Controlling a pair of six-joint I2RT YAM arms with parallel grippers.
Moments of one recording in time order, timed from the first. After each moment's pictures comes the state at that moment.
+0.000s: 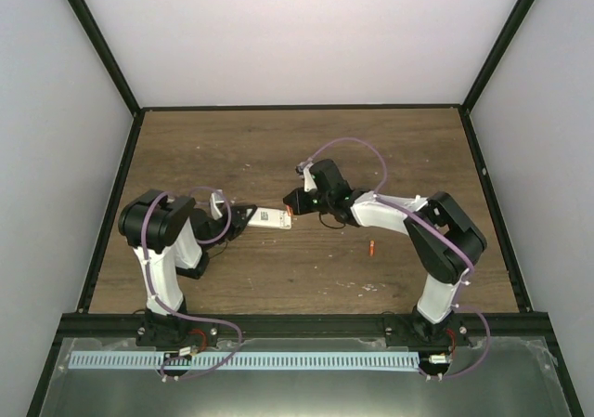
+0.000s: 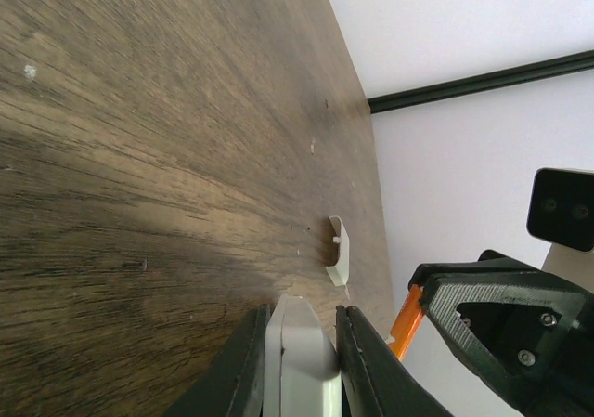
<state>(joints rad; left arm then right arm) -0.23 1.98 0.24 1.52 0.57 -1.20 0.69 1.76 0.99 0.08 -0.28 0.46</state>
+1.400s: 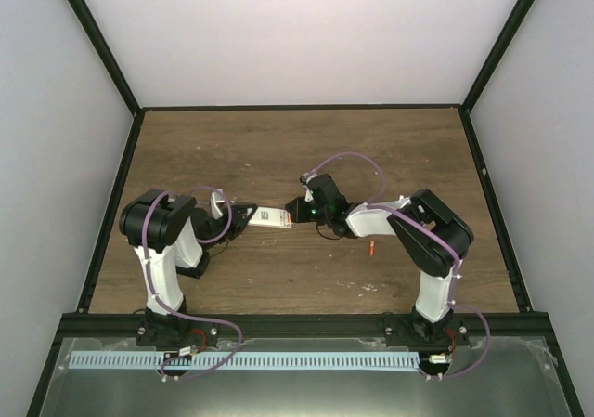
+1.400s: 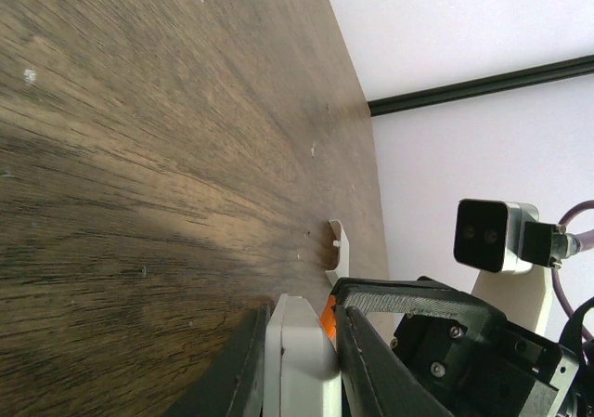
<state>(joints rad) -0.23 1.99 0.25 1.52 0.56 -1.21 0.73 1.84 0.88 0.31 -0.16 0.61</state>
